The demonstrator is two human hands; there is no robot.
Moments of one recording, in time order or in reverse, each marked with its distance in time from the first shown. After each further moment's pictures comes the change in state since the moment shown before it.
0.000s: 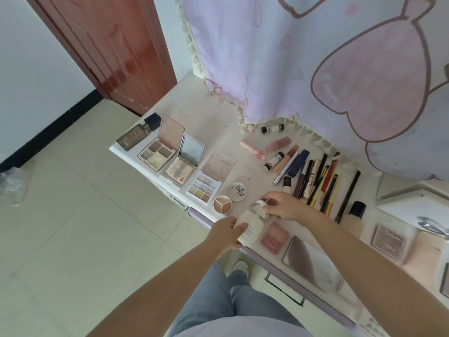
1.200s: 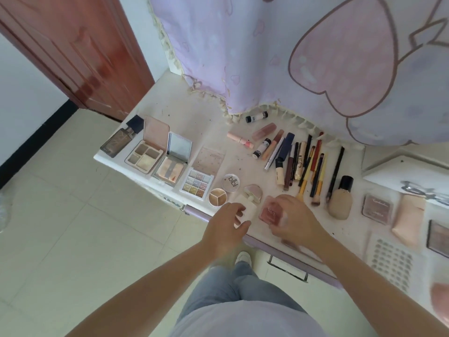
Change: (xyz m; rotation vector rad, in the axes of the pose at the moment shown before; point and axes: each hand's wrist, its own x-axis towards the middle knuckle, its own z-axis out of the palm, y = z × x) left_hand -0.026 0.001 -0.005 0.371 0.090 0.478; right_hand -0.069 0.022 0.045 -0.327 0.472 -0.194
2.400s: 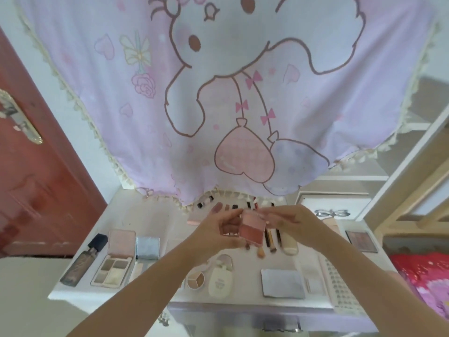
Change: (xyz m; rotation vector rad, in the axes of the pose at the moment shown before) left_hand -0.002 0.132 -0.114 -0.379 -0.531 0.421; right_hand -0.077 -0.092 -0.137 0.489 0.411 0.016
